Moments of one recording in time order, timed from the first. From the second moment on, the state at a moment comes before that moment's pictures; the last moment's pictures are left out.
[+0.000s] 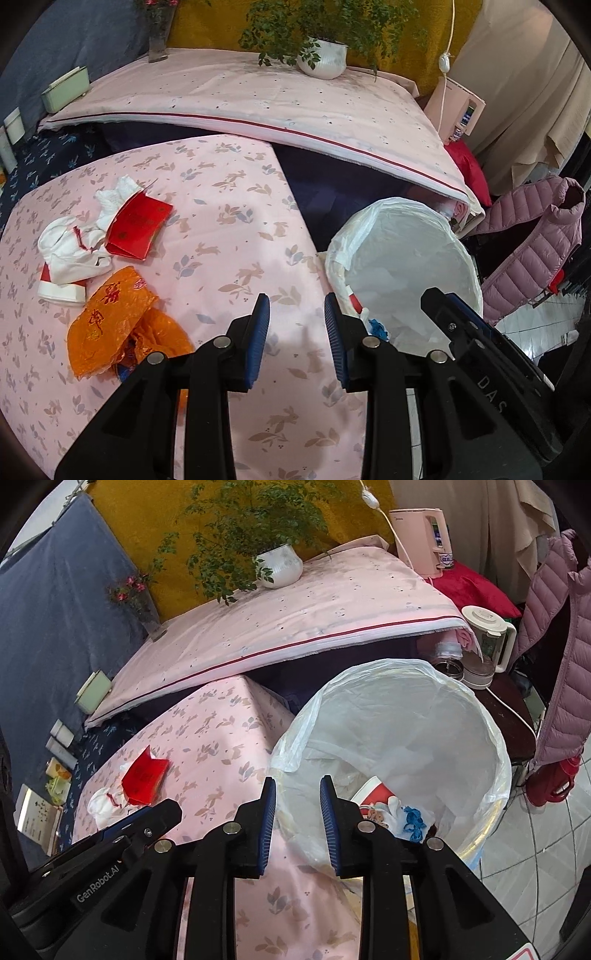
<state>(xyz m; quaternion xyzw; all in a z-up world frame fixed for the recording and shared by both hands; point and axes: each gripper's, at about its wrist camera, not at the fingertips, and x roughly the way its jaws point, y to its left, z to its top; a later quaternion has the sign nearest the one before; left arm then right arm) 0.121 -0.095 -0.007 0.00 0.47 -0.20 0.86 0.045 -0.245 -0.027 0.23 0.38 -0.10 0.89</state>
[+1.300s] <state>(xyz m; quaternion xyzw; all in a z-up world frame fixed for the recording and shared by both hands) 0.114 0.120 -0.063 -0.05 0.49 -0.06 0.87 0.086 -0.053 -0.083 0.11 0.49 0.02 0.86</state>
